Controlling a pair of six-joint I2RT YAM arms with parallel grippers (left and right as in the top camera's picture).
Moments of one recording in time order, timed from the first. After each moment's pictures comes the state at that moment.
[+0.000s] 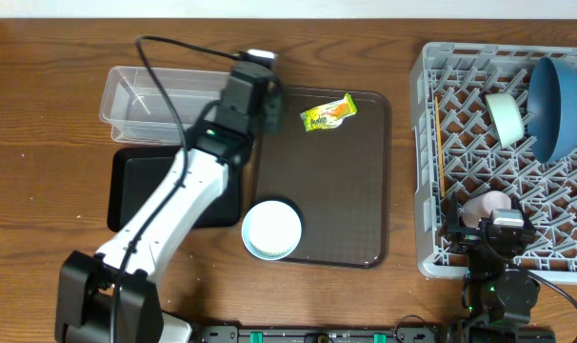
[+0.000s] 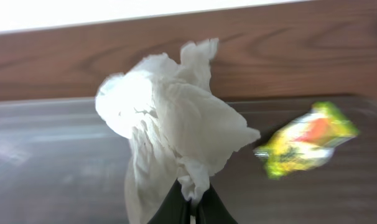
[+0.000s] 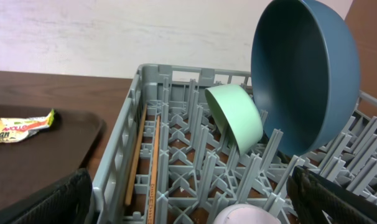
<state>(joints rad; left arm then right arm) -0.37 1.60 1.20 -0.32 -0.19 -0.18 -0.15 0.01 0.01 -0.07 -0.03 -0.09</state>
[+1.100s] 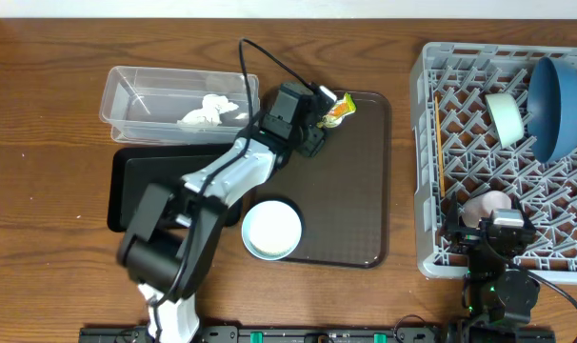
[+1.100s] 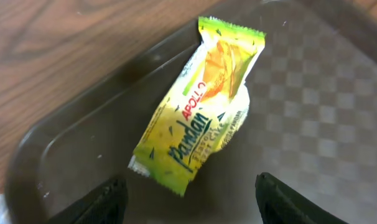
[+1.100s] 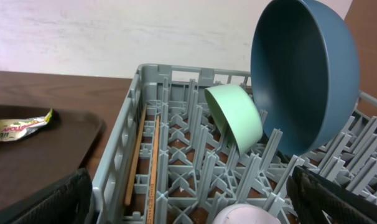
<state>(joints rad) -0.50 1.97 1.20 -0.03 0.06 0.20 -0.15 0.01 0.01 -0.07 -0.03 -0.09</state>
